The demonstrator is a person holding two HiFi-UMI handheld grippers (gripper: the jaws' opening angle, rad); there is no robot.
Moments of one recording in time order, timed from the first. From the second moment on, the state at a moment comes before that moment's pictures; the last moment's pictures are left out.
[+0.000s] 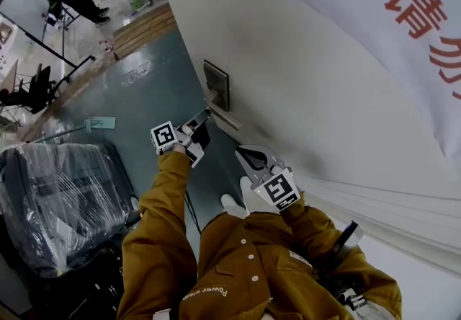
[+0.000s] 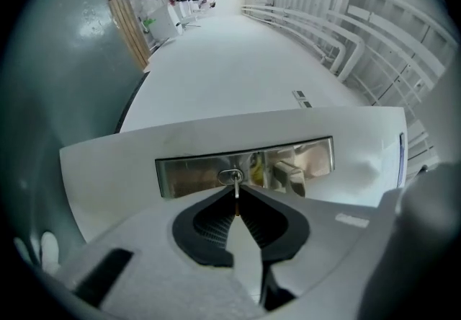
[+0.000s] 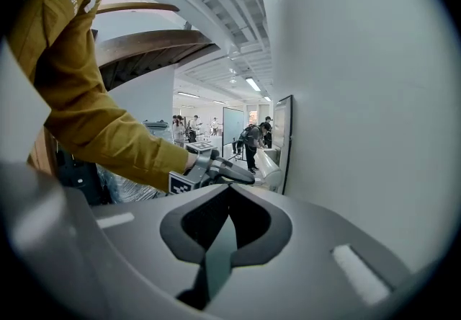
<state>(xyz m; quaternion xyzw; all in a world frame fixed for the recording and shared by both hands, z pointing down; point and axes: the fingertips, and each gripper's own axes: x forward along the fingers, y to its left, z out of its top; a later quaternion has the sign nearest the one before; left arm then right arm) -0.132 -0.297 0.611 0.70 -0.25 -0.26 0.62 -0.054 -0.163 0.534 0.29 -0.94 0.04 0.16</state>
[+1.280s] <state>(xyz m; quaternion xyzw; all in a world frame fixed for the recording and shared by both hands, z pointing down) -0.146 -0.183 0.499 0.85 -0.50 0.08 0.16 -0.074 -0.170 0.510 0.25 -0.96 0.03 0.12</state>
